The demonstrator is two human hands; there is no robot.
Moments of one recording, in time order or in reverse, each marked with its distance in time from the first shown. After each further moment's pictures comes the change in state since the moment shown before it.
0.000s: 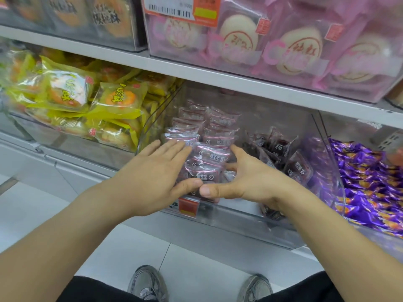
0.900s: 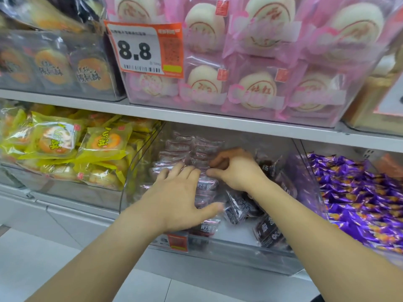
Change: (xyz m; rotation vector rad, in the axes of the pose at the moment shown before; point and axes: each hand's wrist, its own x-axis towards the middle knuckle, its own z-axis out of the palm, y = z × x) left_hand 0.055 0.031 0.004 0.002 -0.039 -0.029; right_hand 0.067 0.009 -0.040 -0.333 0.370 -0.111
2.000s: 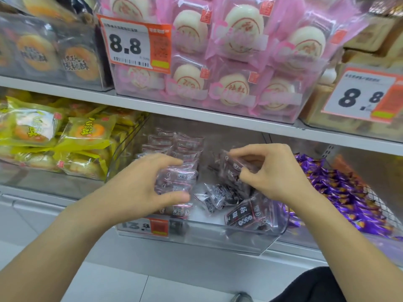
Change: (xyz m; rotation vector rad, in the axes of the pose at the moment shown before) left_hand -0.040 -0.013 -0.031 -0.438 0.200 0.095; right_hand -0.102 0.014 -0.067 0.024 0.300 -0.216
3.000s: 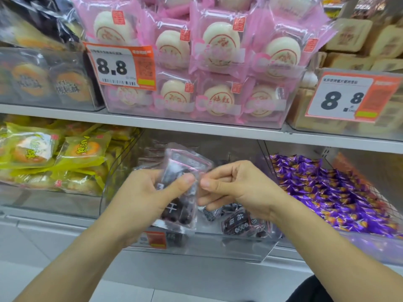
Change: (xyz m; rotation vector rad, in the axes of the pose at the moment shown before) left_hand -0.006 0.048 0.003 -0.828 0.100 -0.270; right_hand -0.004 -0.021 0.017 0.883 -0.420 0.299
